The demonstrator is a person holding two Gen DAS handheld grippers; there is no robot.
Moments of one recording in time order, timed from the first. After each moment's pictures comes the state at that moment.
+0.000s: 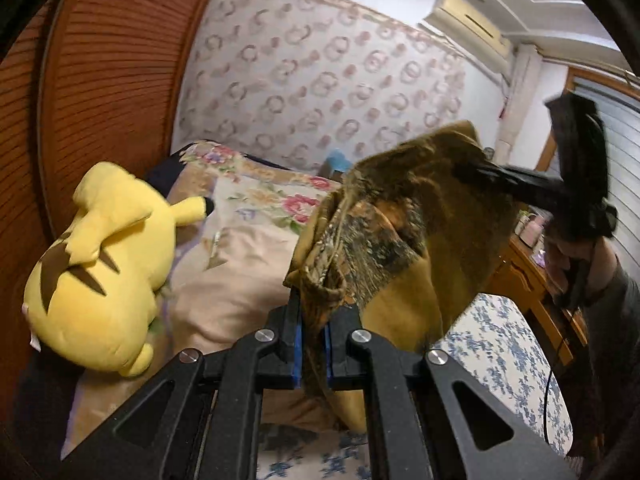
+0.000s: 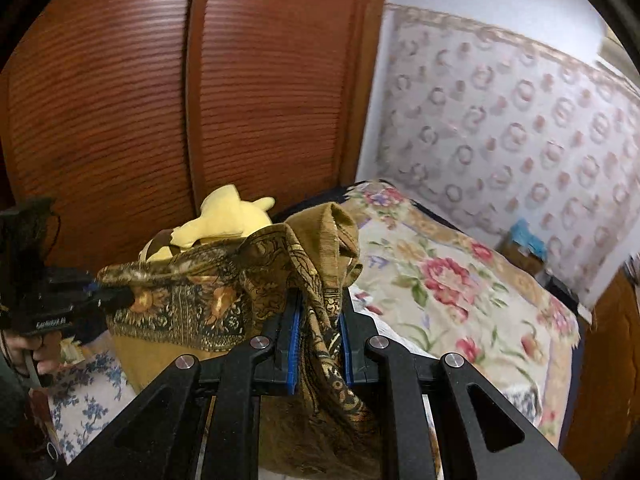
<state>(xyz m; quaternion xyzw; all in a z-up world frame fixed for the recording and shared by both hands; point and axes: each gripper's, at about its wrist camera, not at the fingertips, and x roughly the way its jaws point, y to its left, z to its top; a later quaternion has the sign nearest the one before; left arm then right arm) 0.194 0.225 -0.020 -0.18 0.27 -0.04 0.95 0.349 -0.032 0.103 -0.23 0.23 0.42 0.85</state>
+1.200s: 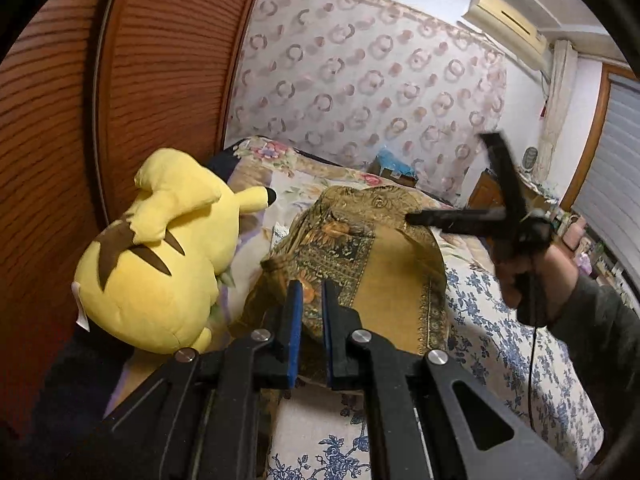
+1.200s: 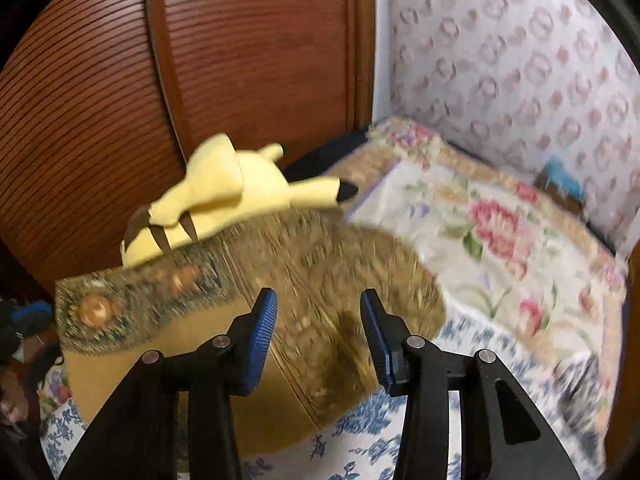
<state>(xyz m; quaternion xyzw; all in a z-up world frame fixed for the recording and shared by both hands) 0.167 0.253 -0.040 -0.15 0.28 0.04 0.95 0.466 -0.004 0.022 -0.17 0.35 0.40 0.83</state>
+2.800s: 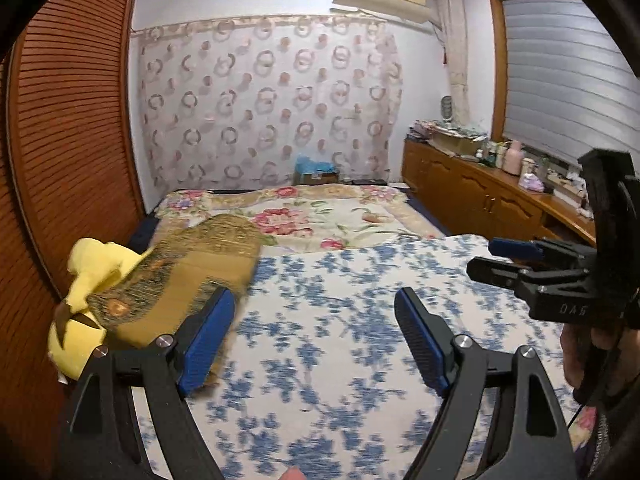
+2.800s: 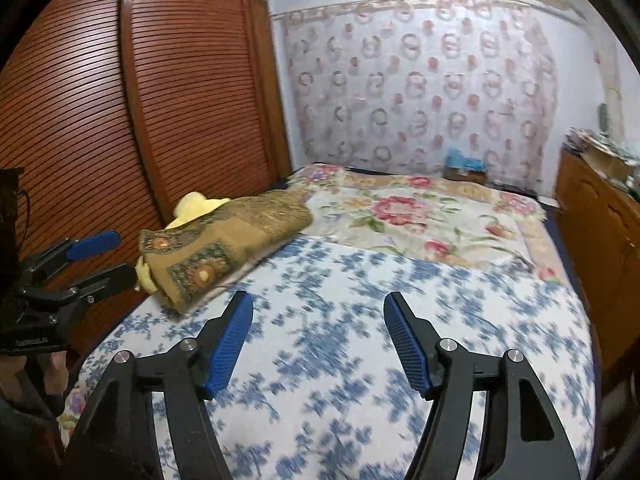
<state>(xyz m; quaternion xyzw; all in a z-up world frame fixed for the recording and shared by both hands) 0.117 0.037 0.022 -0.01 0.24 -0.07 0.97 0.194 -0.205 0.043 -0.03 0.25 0.28 0.93</state>
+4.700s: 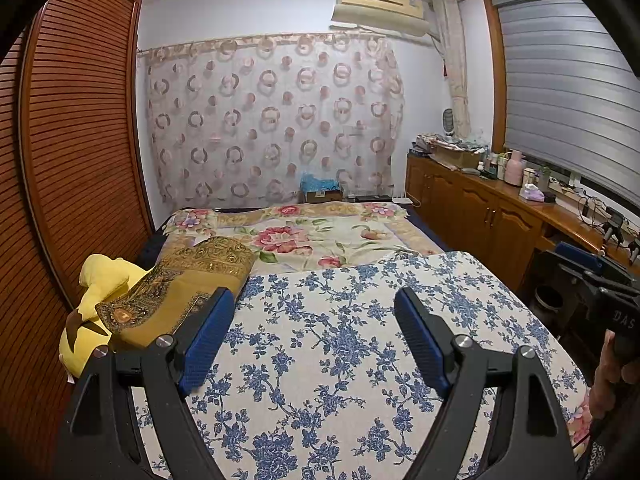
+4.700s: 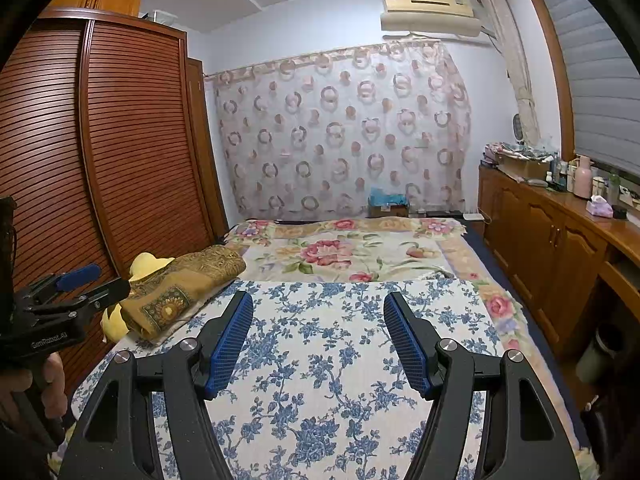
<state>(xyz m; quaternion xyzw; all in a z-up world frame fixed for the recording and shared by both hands) 0.083 -0.004 0.056 0.00 0.21 -0.04 0.98 0.073 -0.273 0.073 0.02 0.17 0.18 0.97</state>
